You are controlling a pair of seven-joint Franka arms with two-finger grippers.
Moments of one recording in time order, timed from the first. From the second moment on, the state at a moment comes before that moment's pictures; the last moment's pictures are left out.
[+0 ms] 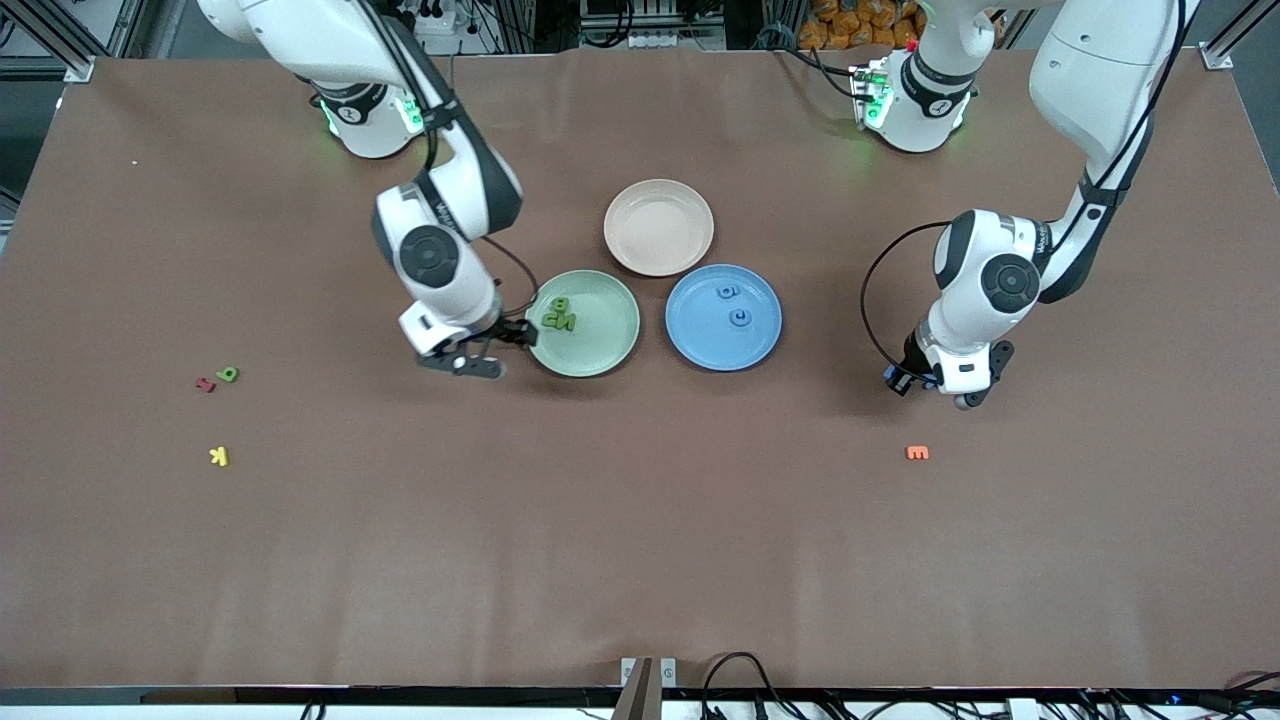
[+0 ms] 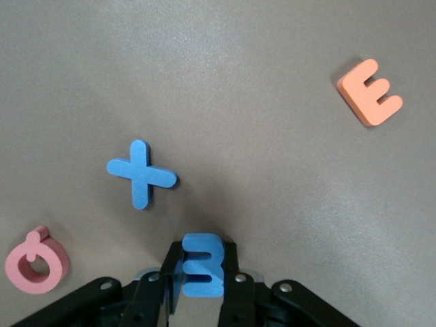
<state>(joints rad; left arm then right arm) -0.03 0.41 -0.16 -2.28 0.10 2.71 -1.15 0.62 0.37 -0.13 -2.08 0.09 2.35 0.59</state>
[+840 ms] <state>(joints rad) -0.06 0.27 -0.16 -2.25 0.15 2.48 -1.15 0.25 0.35 -0.21 -2.10 0.09 2.30 0.22</state>
